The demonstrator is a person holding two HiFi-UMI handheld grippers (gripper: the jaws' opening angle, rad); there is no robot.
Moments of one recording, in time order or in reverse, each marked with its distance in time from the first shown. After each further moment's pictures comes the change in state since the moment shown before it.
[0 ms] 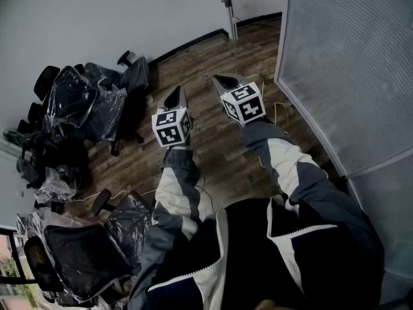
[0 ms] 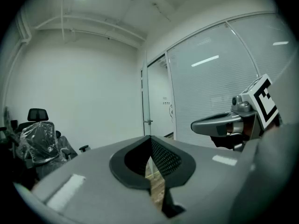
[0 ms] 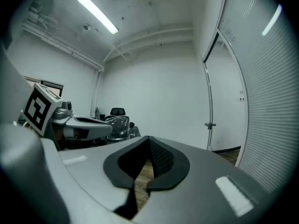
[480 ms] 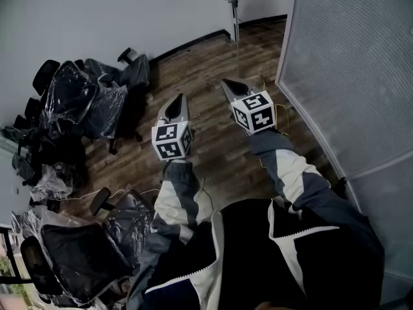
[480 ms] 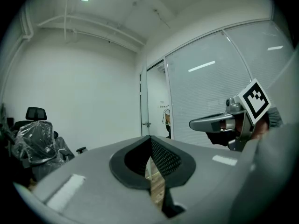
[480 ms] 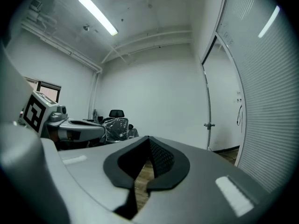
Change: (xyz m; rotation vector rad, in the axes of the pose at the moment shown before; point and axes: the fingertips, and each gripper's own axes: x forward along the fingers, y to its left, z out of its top) left arm -0.041 0.021 -0.009 -0.003 -0.057 -0.043; right arm -0.010 0.026 0.002 0.016 -0.026 -0.033
